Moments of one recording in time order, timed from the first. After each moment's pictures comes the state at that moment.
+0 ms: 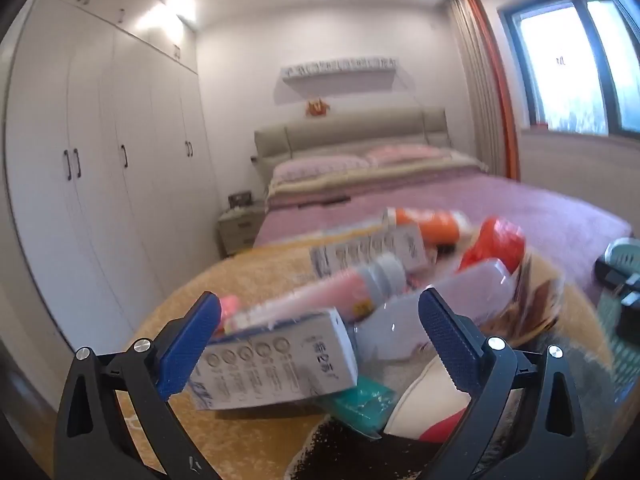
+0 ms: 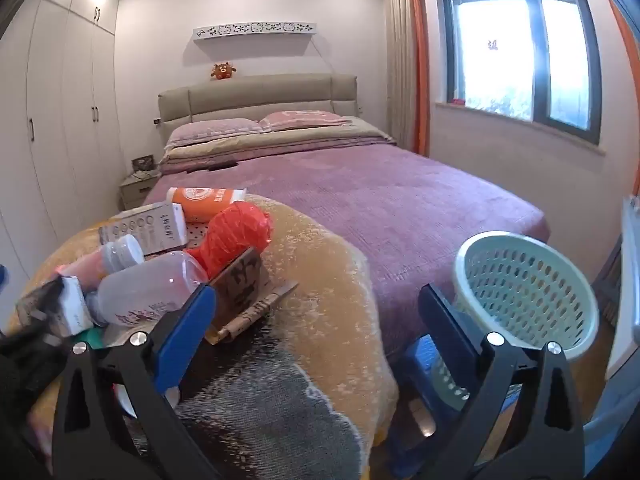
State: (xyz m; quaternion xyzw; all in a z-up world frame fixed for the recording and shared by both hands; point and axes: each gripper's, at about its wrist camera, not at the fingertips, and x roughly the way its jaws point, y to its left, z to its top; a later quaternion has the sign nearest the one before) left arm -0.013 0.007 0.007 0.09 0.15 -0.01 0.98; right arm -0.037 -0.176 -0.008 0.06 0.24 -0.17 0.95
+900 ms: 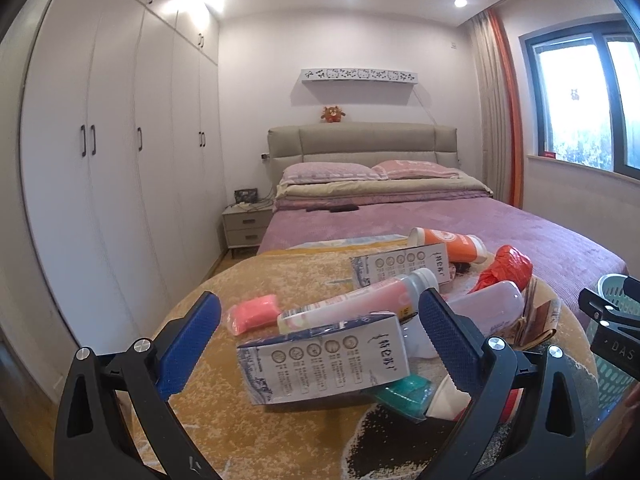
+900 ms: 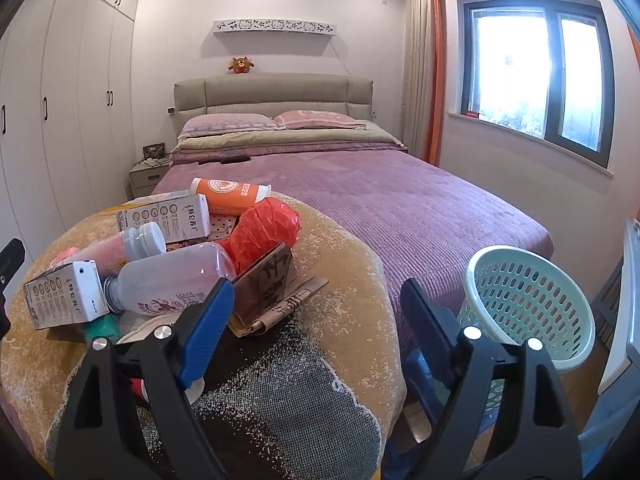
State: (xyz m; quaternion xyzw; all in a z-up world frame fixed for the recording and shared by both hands) left arm -0.024 0.062 0.023 0.03 0.15 0.00 0.99; right arm -0.039 -0.150 0.000 0.04 0.24 -0.15 0.96
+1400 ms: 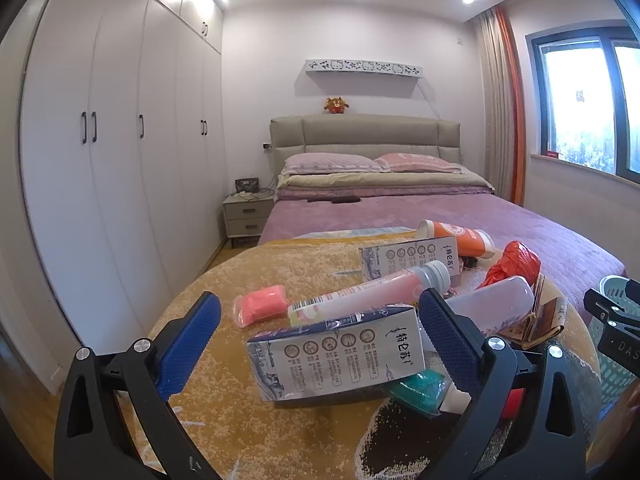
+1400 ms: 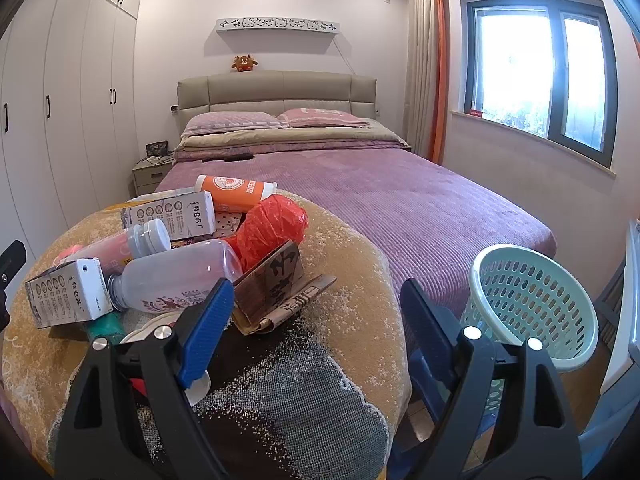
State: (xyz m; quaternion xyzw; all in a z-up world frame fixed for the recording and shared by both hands) left arm -0.018 0.074 0.018 0.02 0.17 0.00 0.99; right arm -0.036 -0.147 -0.003 0.04 0.25 -0.14 0.96
